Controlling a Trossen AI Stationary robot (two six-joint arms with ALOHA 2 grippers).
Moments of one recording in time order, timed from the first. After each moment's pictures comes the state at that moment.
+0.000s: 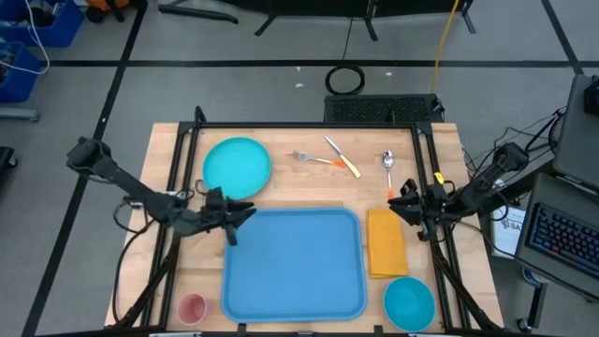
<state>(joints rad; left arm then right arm) -0.51 0.97 0.45 0.18 -0.83 -0.61 0.66 0.31 0.02 0.71 0.66 0.16</state>
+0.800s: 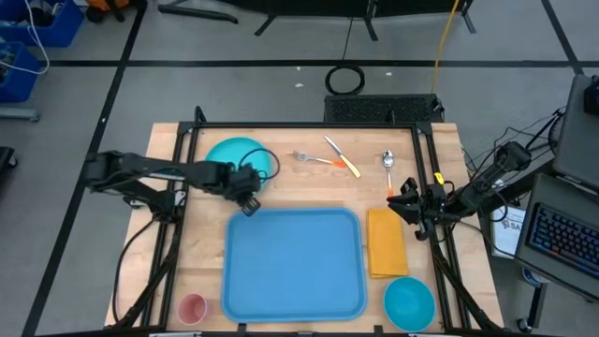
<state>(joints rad) 0.11 1.40 0.85 -0.75 -0.18 -0.59 0.65 0.34 0.02 0.75 0.68 0.13</state>
